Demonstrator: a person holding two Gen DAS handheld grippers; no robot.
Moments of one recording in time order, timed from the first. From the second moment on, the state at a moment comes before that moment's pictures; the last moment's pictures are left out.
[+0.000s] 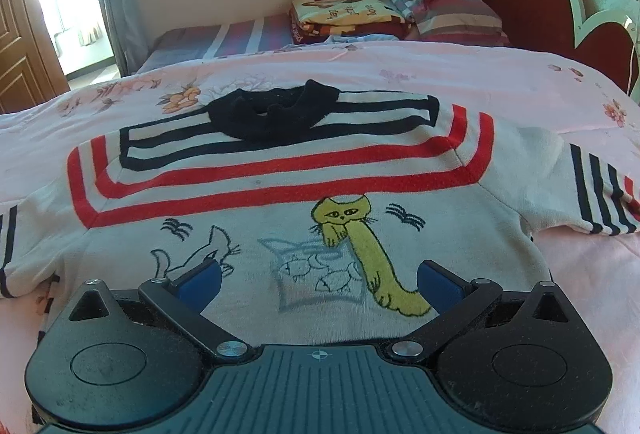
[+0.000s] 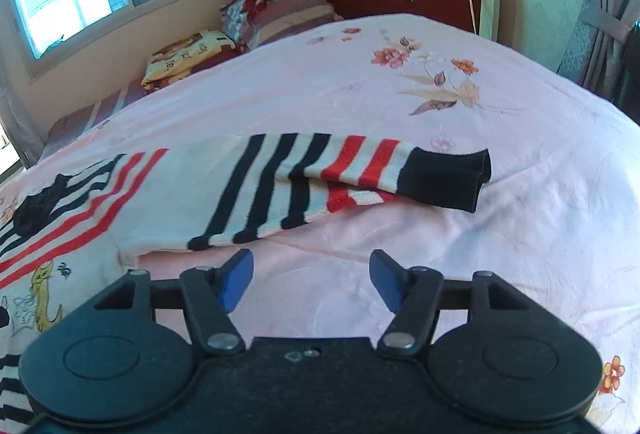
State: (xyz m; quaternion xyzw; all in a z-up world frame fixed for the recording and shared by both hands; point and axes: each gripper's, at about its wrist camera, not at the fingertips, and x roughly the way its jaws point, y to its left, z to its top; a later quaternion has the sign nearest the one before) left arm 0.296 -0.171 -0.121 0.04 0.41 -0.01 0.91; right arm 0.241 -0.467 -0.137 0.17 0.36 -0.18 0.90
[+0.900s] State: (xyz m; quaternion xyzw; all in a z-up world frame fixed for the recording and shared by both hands) left arm 0.365 -0.134 -0.140 -0.03 0.44 0.04 0.90; right arm 0.318 -0.483 -0.118 0.15 0.27 -0.14 0.94
